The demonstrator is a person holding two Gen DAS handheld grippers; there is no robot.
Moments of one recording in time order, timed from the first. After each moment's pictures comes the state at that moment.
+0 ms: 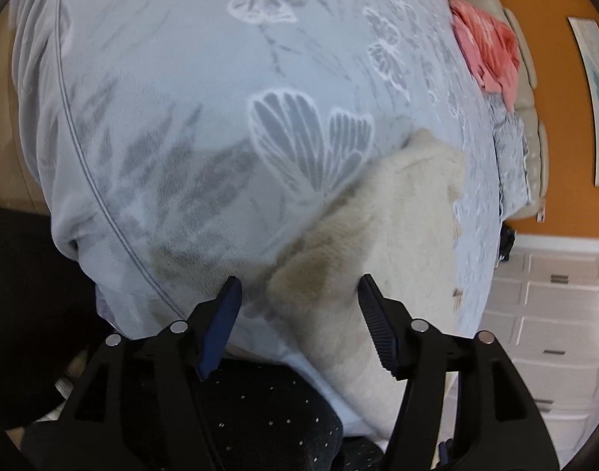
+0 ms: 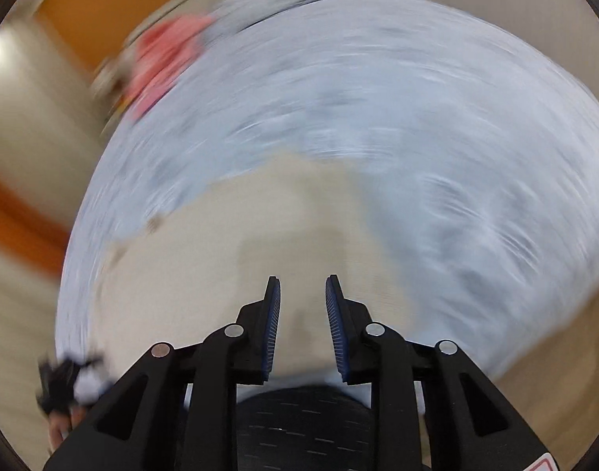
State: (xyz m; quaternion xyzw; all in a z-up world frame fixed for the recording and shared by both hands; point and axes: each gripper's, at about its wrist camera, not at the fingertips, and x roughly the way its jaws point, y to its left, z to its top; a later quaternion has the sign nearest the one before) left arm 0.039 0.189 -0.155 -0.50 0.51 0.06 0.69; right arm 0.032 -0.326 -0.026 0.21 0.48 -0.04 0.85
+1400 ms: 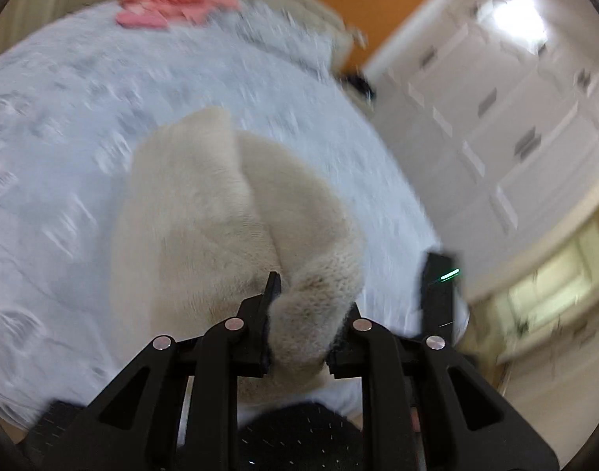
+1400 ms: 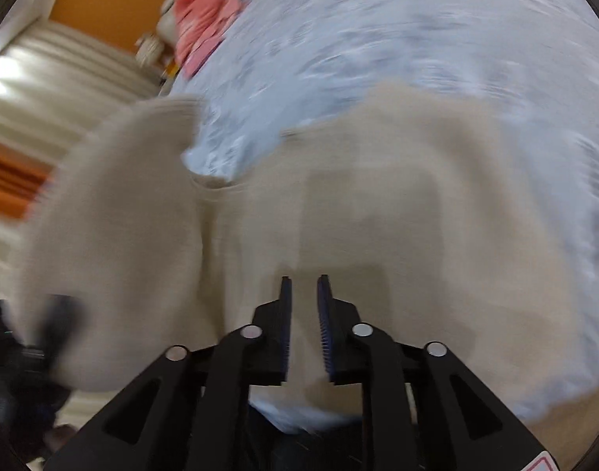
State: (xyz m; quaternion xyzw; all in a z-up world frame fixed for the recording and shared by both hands) left arm 0.052 -0.088 0.003 -0.16 0.45 -0.30 0.83; right arm 0.041 -0.358 -0.071 0.34 0.51 0.06 0.79
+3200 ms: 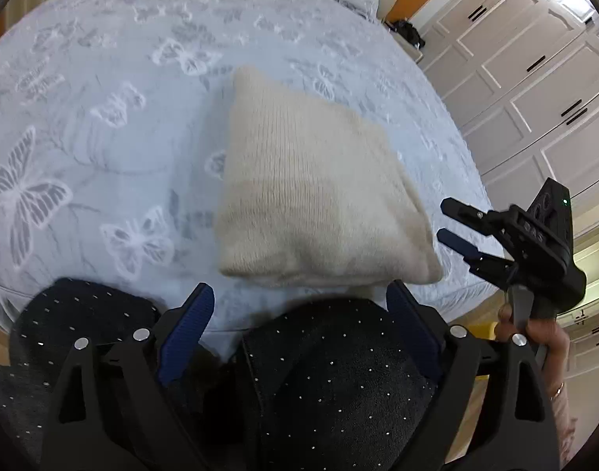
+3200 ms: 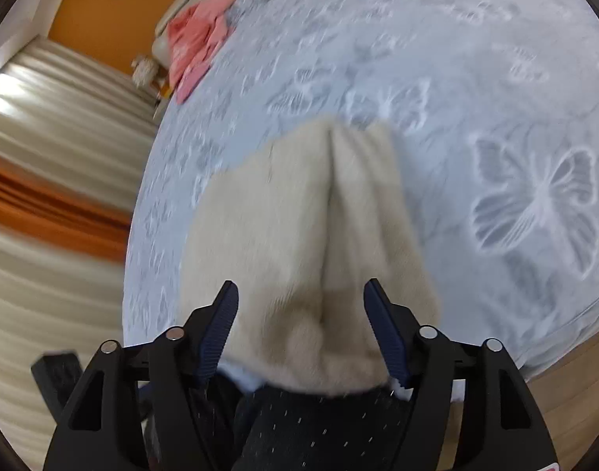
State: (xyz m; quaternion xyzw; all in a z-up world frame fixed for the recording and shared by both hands) left arm -0.016 -0.069 -0.038 -0.14 0.54 -0.22 0.80; right arm -0.006 -0.397 -0.046 0.34 0.50 0.06 0.80
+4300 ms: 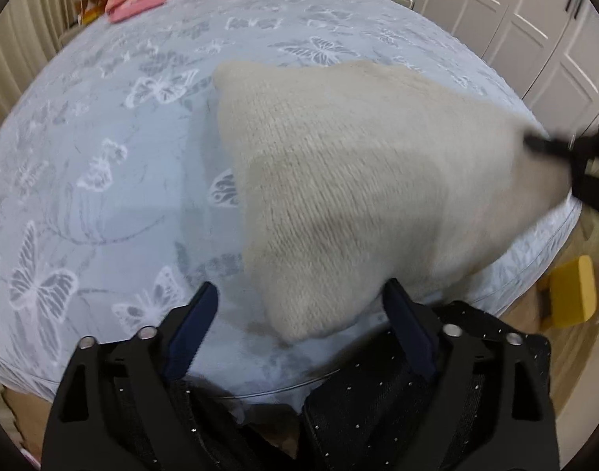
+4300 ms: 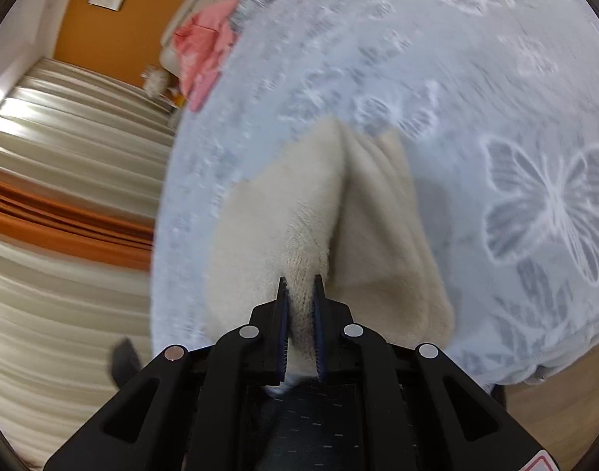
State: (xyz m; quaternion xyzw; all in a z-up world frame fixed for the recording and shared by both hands) left arm 0.011 -0.118 -0.083 0.07 0.51 -0.19 0.83; right arm 0.016 -0.423 -0.038 0.39 0.47 0.09 0.78
